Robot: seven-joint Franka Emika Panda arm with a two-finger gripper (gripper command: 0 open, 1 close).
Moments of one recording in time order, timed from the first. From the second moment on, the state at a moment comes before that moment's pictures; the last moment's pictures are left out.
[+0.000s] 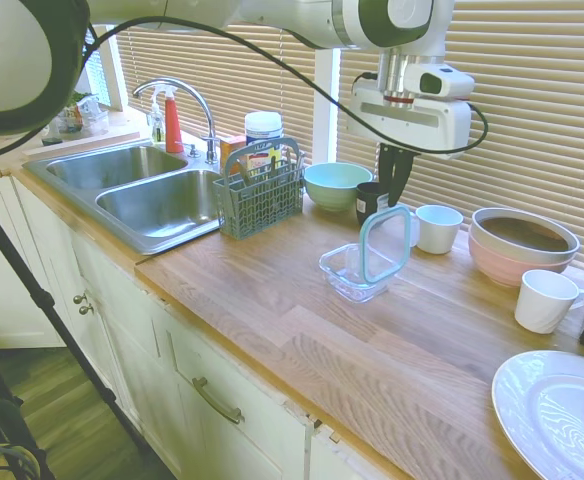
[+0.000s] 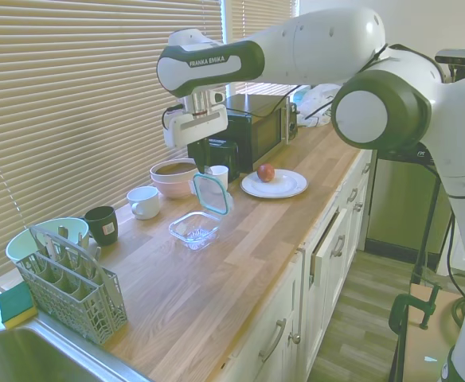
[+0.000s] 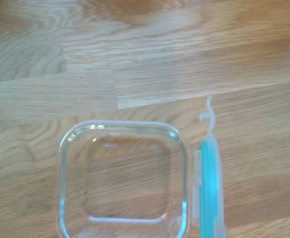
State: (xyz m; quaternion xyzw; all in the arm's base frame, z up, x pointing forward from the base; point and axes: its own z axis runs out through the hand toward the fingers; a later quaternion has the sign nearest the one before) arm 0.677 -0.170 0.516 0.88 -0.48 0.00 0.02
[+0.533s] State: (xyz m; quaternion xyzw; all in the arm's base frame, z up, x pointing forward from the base) arm 0.710 -0.104 0.502 0.89 -0.46 -0.01 0.06
